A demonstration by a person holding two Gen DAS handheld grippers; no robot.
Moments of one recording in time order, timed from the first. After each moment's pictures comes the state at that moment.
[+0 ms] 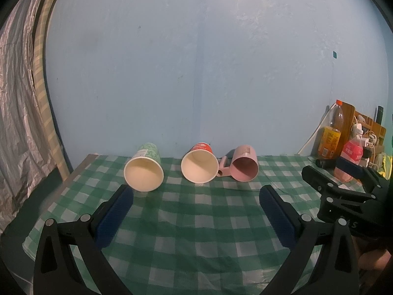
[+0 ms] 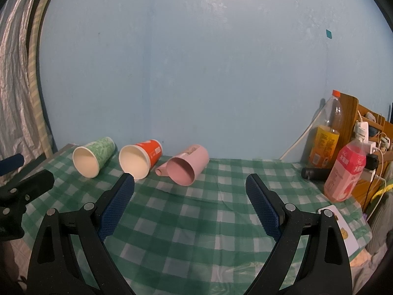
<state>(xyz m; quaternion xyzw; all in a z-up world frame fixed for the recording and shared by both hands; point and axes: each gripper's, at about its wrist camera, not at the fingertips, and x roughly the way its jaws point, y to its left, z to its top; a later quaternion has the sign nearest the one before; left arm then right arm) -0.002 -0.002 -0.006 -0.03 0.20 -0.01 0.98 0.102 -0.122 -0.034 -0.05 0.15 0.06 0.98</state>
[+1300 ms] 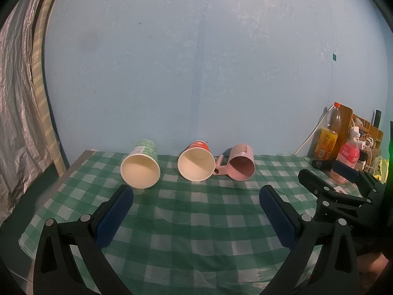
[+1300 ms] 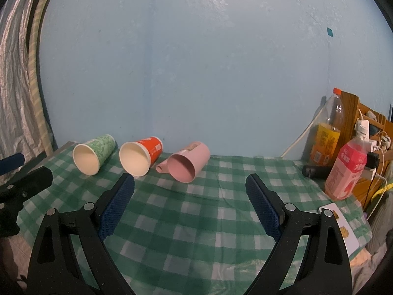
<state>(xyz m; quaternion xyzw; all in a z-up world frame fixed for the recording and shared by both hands) -0.005 -0.007 -0.006 -0.05 0.20 -0.02 0.98 0.101 -0.119 -0.039 -0.06 0.16 0.06 0.98</state>
